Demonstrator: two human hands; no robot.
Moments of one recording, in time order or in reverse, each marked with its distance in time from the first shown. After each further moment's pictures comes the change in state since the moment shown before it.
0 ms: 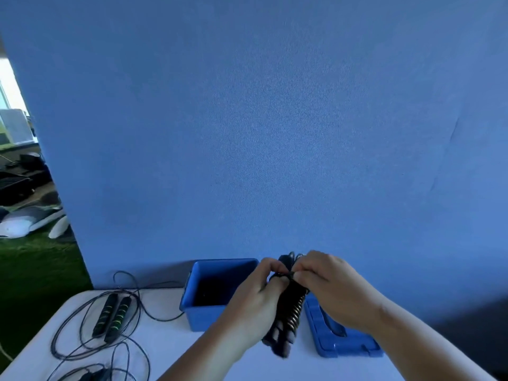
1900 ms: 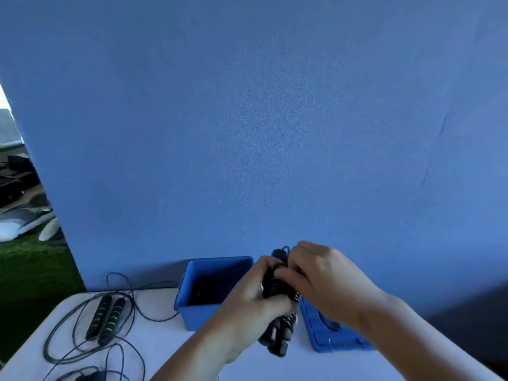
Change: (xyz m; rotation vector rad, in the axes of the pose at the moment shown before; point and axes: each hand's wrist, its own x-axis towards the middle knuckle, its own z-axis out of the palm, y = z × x) left_hand 0.009 -0.002 0.002 -0.098 -0.159 0.150; right_hand -0.001 0.007 -0.002 -0.304 0.127 -0.284
